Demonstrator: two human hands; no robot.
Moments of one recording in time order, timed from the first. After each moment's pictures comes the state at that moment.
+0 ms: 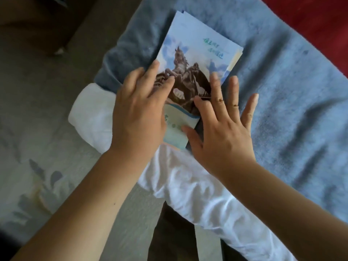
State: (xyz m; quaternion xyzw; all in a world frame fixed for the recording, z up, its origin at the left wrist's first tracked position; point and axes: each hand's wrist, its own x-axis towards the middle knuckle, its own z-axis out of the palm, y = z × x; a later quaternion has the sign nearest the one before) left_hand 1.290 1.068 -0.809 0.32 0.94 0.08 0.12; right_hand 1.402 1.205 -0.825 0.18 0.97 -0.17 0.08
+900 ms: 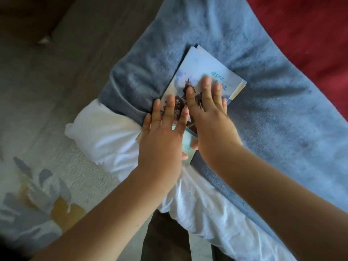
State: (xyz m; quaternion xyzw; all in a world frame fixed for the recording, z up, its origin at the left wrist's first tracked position) left_hand 1.284 1.089 -0.839 0.30 0.88 -0.03 0.36; right_hand 1.309 1.221 -0.840 0.12 0.92 -0.19 0.33
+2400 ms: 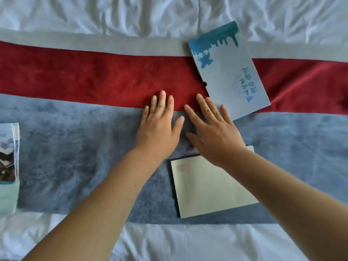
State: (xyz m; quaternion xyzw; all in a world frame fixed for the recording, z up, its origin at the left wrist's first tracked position) left_hand 1.564 1.441 -0.819 0.51 0.81 0.05 0.28; right_hand 1.727 1.522 -0.815 0.33 0.92 -0.15 0.16
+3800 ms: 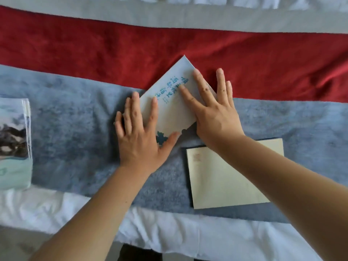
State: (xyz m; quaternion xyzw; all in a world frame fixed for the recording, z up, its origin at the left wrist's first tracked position) left_hand 1.547 1.345 -0.852 0.49 0.87 -0.03 0.07; right_hand 1.684 1.509 -0.842 0.30 0.94 -0.16 0.05
